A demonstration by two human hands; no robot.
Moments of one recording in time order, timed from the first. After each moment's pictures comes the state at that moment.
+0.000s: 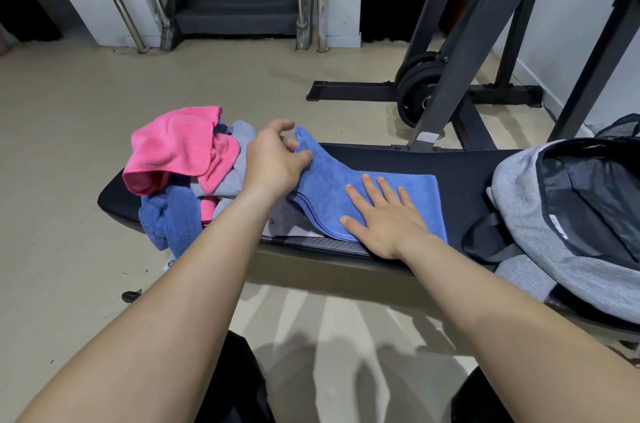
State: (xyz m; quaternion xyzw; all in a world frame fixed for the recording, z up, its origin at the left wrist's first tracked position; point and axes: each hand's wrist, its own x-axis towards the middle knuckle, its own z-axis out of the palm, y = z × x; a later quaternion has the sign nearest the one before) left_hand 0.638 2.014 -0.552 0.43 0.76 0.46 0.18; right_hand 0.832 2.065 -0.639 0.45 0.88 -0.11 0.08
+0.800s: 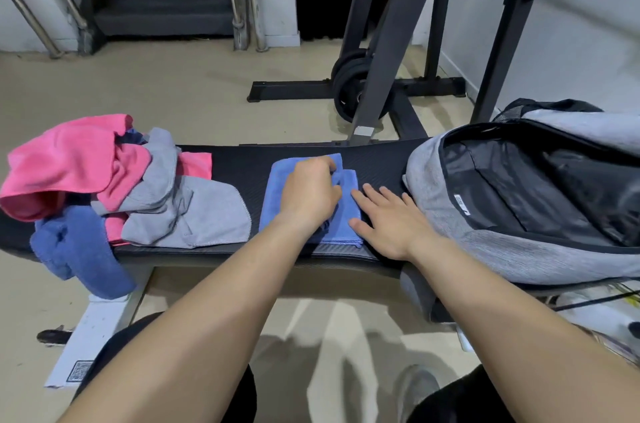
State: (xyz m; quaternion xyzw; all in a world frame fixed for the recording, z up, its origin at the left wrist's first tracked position) left_hand 0.790 2.061 -0.591 0.61 0.74 0.25 0.16; right_hand 0.955 2.075 -0.627 0.51 0.84 -0.13 0.07
